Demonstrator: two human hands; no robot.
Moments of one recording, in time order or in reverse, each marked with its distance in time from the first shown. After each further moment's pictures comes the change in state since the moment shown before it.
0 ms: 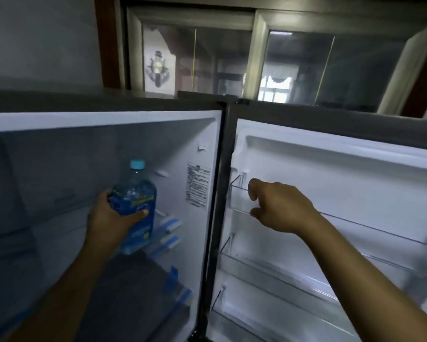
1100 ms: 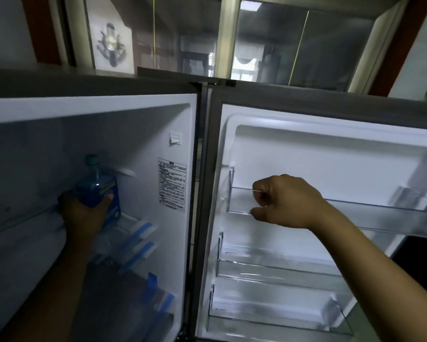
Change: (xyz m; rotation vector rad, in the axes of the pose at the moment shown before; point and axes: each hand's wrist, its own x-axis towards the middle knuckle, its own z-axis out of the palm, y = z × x) left_hand 0.105 -0.091 0.072 0.089 0.172 0.108; right_hand 0.013 0.035 0.000 0.040 -0.023 0.112
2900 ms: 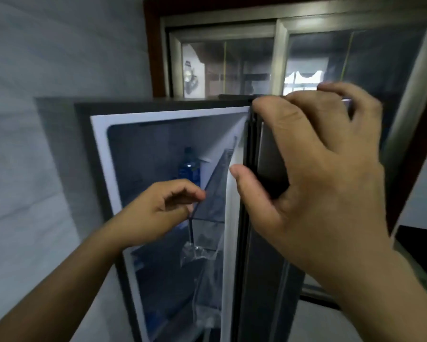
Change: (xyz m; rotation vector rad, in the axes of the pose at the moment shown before) left_hand -0.206 0.271 -0.290 0.013 -0.890 0.349; right_hand -0.271 -0.195 -0.117 0.279 0.922 -0.474
